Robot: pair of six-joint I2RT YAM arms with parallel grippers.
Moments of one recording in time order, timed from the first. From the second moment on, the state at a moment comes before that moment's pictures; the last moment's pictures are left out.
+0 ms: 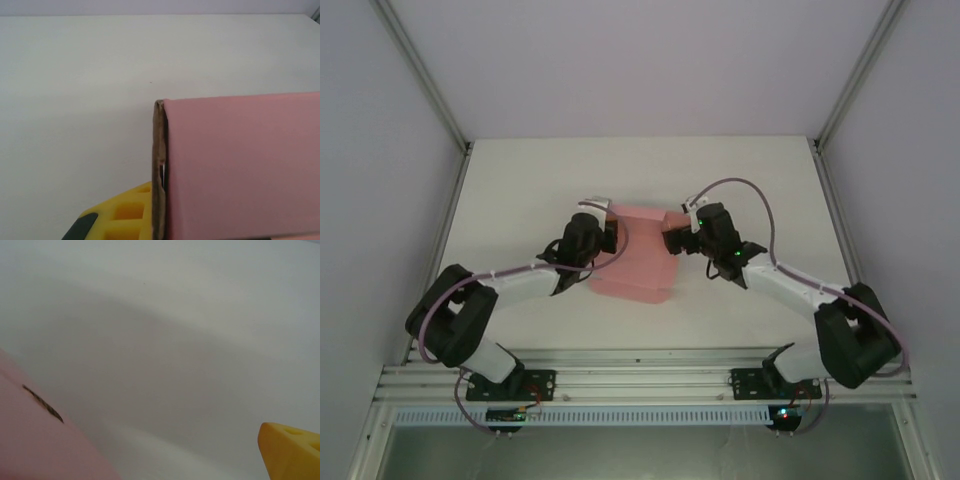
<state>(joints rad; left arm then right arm) -0.65 1.51 0.70 0.39 -0.19 -0.31 0.56 1.38 0.77 0.04 0.13 0.10</state>
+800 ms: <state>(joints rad) -0.57 1.43 0.70 0.30 -0.18 -0.42 0.55 1.03 0.61 0.08 0.09 0.25</state>
